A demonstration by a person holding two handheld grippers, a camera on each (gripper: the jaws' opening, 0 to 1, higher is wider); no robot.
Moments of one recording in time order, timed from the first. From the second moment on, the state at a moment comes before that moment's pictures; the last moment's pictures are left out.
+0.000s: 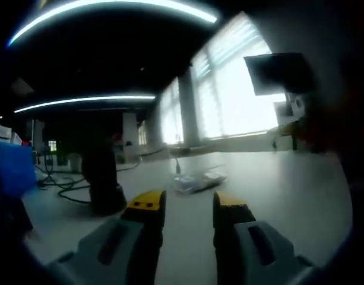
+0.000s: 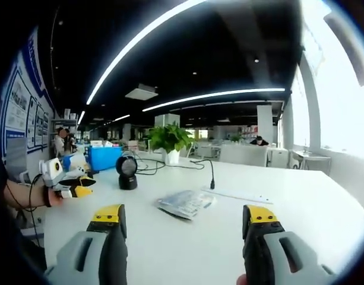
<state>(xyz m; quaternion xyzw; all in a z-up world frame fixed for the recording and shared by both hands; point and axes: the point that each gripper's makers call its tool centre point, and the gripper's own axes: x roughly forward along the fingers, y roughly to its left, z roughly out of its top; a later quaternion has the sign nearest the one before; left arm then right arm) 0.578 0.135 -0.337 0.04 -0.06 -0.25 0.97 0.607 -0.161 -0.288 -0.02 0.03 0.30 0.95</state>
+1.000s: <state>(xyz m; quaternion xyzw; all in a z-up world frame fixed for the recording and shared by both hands) 0.573 0.130 -0.341 0.03 -0.05 -0.27 0.96 0.586 -0.174 -0.326 -0.03 -0.04 0.27 0.96</state>
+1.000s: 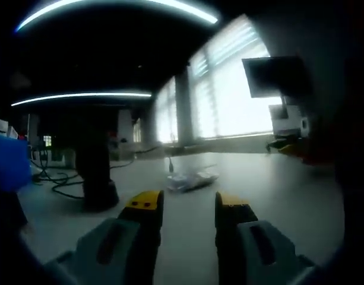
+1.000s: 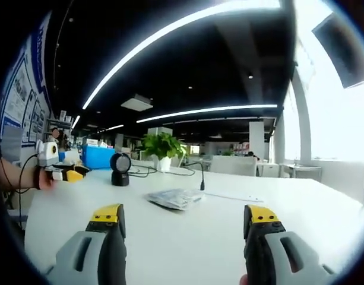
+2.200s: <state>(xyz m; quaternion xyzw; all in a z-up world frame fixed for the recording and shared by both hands) 0.575 0.134 -0.345 0.04 -0.05 -0.25 0.97 0.592 -0.212 -0.324 -0.02 -0.09 0.21 0.97</state>
